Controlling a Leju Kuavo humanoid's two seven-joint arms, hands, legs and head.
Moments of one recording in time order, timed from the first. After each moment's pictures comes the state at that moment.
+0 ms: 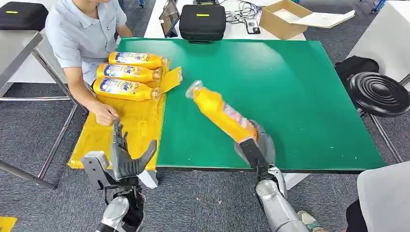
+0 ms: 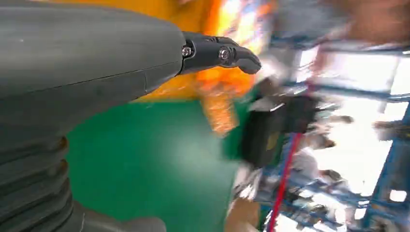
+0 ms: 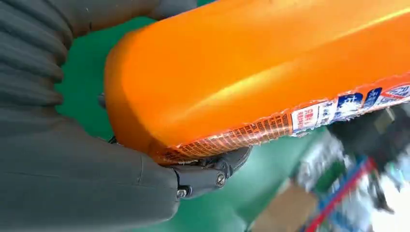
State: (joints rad) left arm -0.01 -0.20 -0.27 -1.46 0.41 0.40 -0.35; right arm -0.33 0.13 0.21 -0.89 0.32 -0.42 -0.57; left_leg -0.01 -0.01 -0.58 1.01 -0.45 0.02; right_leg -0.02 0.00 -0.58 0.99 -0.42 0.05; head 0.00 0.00
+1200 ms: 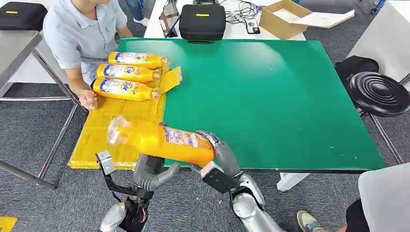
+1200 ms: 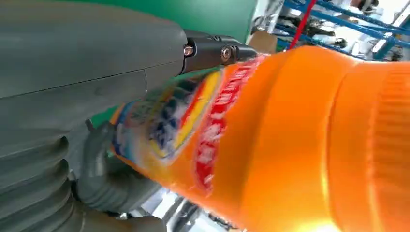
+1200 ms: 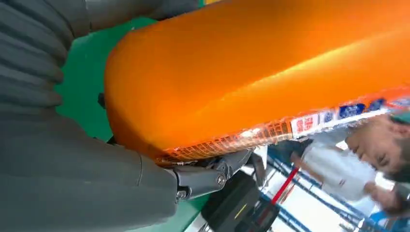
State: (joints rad) left arm 0.02 -0.14 -0.37 -1.51 0.53 -0.13 -0.32; right arm -0.22 0.15 0.53 -1.16 0.34 -0.17 -0.62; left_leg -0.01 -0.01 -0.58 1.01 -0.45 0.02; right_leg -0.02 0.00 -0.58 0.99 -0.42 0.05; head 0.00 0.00
